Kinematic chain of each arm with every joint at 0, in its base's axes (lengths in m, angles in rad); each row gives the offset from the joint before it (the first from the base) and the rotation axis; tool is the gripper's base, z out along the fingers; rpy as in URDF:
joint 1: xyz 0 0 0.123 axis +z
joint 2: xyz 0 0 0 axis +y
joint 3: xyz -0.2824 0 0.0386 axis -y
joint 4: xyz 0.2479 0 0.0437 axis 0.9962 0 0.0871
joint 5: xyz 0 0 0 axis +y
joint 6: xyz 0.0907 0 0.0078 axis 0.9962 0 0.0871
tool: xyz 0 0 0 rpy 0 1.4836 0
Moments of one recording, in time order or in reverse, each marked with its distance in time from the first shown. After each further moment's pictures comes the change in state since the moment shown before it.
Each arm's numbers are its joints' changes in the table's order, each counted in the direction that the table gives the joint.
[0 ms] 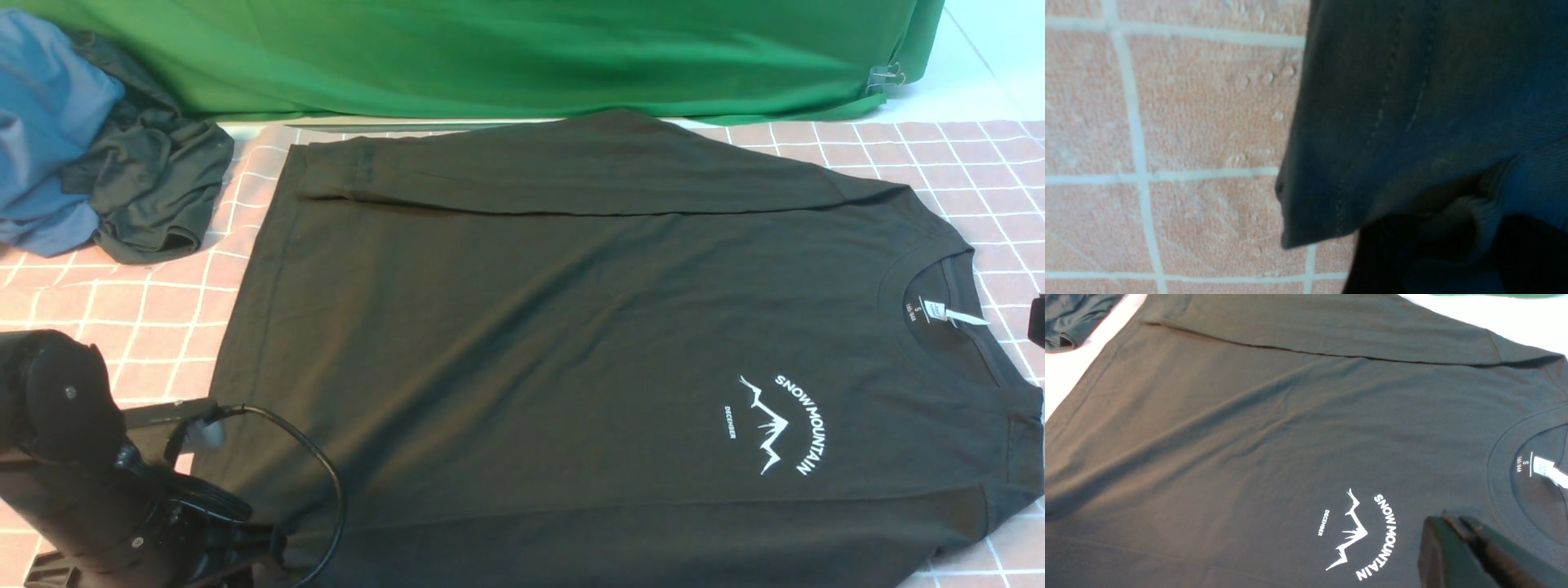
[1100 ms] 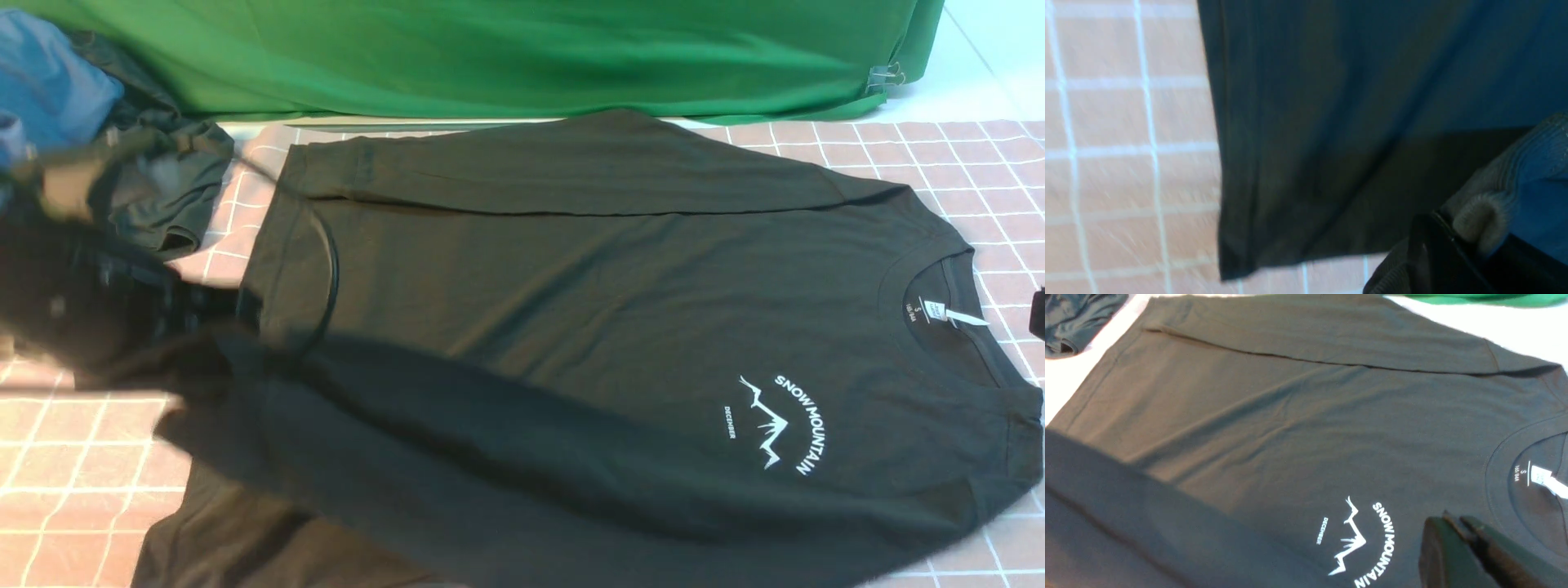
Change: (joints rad) right arm 0.000 0.000 0.000 0.000 -0.025 -0.005; left arm 0.000 -0.146 0.493 0.005 0.294 0.023
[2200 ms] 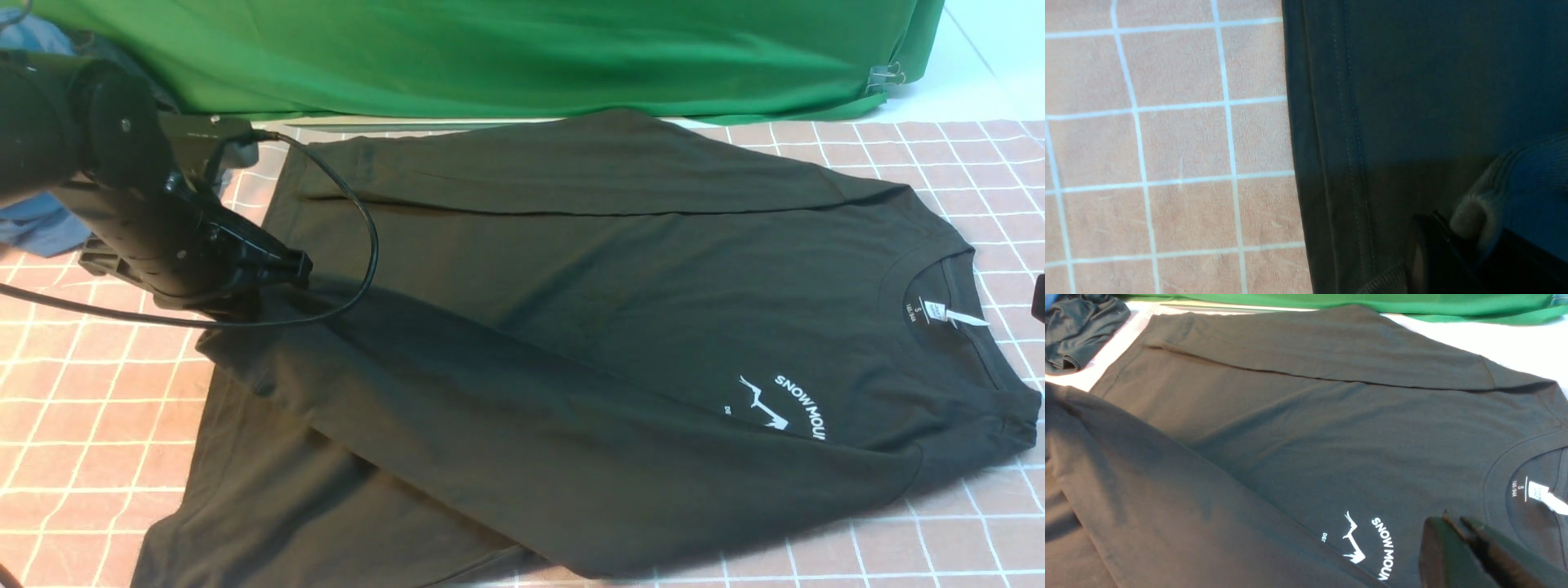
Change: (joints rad) right arm 0.000 0.000 0.000 0.000 -0.027 0.000; left arm 0.000 0.375 0.096 0.220 -0.320 -0.006
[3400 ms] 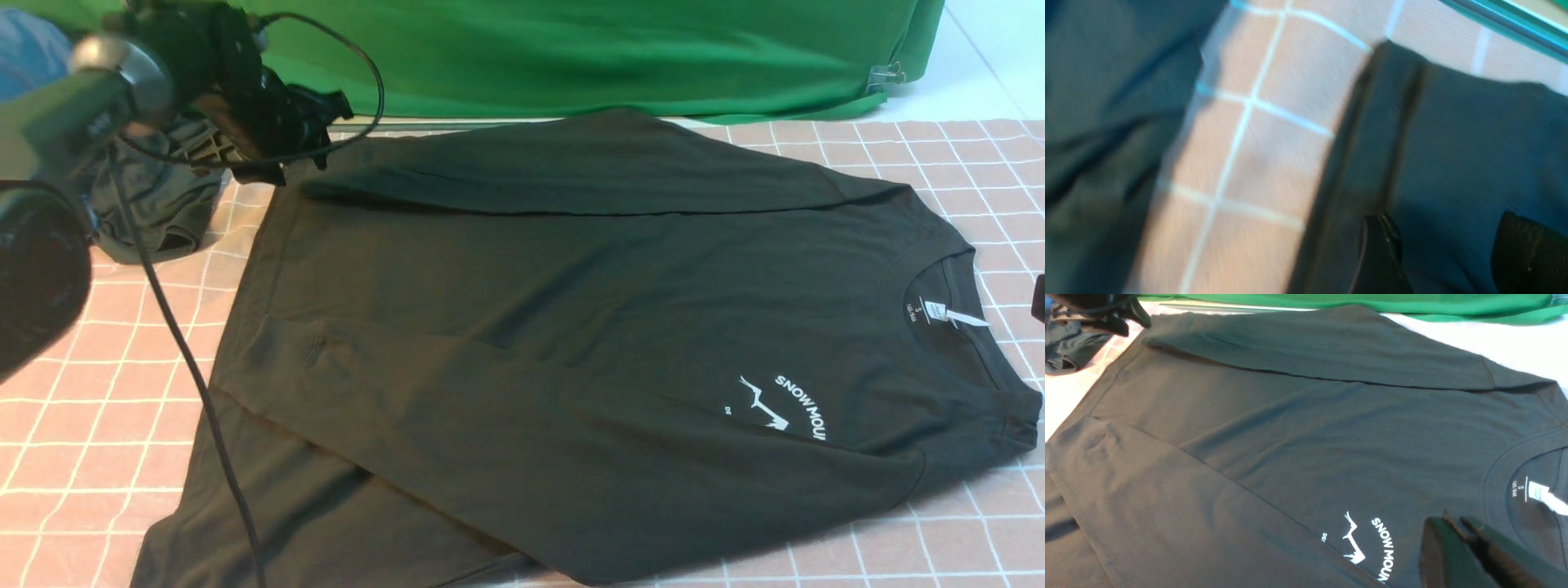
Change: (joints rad) right arm 0.000 0.000 0.000 0.001 0.000 0.000; left arm 0.062 0.672 0.842 0.006 -0.073 -0.413
